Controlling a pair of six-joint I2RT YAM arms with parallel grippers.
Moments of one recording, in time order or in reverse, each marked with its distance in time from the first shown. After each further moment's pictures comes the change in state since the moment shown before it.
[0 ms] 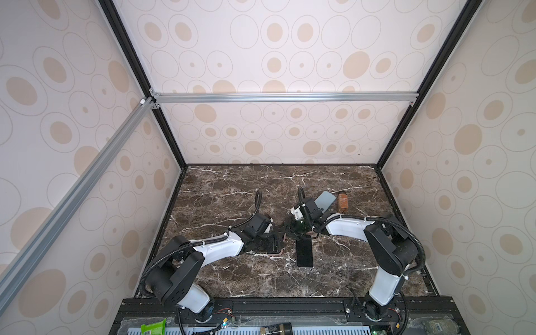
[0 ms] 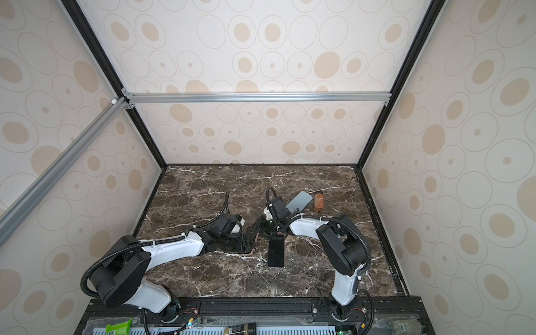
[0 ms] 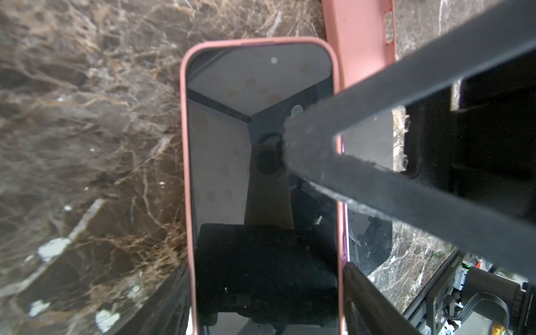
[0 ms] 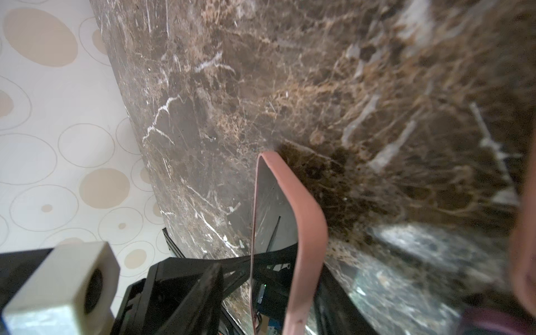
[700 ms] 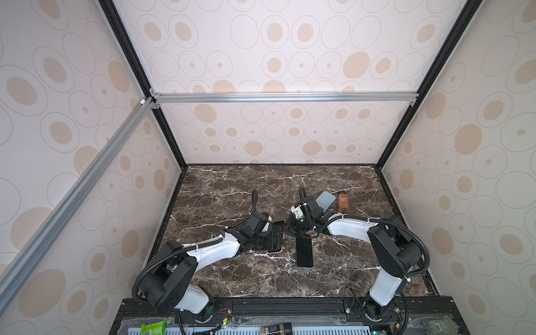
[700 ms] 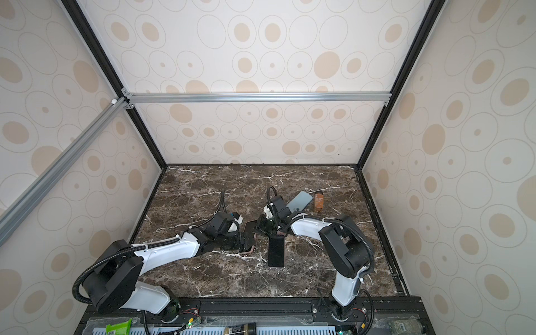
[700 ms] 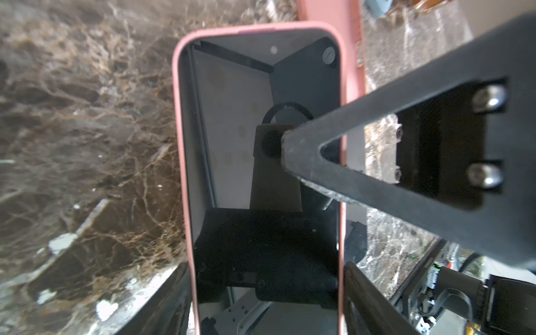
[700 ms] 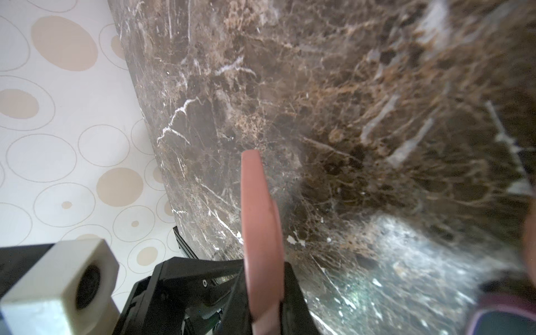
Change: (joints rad) left arm 0.008 -0.073 -0.014 0.018 0.019 -0.019; right arm 0.000 -0.049 -0.003 0.006 0.003 0.014
